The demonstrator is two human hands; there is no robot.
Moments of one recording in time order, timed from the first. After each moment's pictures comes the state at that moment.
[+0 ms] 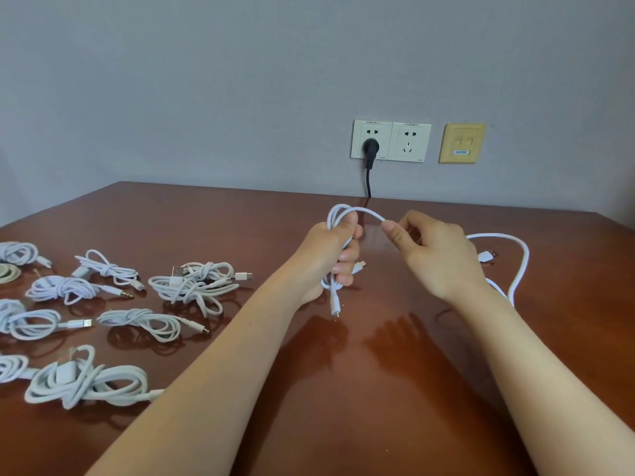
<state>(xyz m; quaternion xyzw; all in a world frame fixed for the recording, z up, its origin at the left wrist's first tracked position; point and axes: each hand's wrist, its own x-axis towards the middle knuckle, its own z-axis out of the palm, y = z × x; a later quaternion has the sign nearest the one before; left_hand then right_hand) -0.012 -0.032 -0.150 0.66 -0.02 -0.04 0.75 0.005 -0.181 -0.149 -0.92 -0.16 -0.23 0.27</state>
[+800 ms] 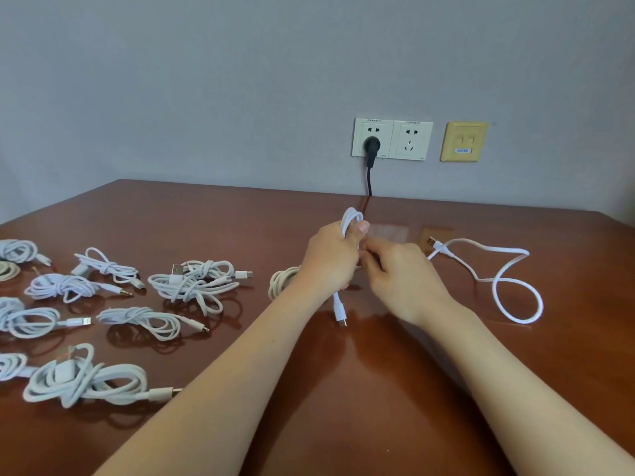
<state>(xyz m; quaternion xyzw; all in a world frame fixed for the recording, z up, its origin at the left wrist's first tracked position) -0.007 -0.043 -0.159 0.80 0.00 0.11 0.58 -0.001 -0.157 -0.170 -0.92 -0.26 -0.18 0.25</state>
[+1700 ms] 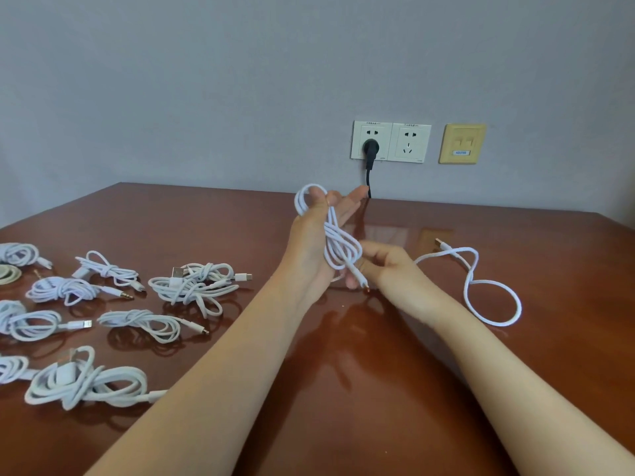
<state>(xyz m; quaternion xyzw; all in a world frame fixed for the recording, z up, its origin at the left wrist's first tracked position) -0.015 -0.036 -0.140 0.46 -0.07 0.06 0.89 0.001 -0.152 -0.172 -0.76 -0.29 0.06 0.58</state>
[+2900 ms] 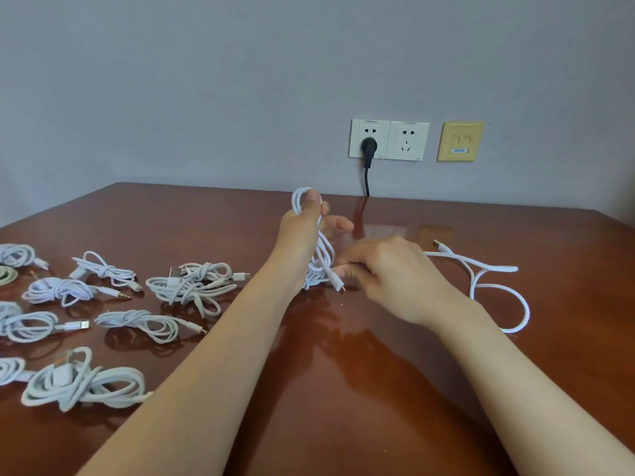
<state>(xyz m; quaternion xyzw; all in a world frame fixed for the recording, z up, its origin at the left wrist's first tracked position) -0.004 -0.021 -0.144 0.61 0.03 0.11 0.79 -0.020 -0.156 -0.145 -0.89 -0.39 -0.18 0.16</state>
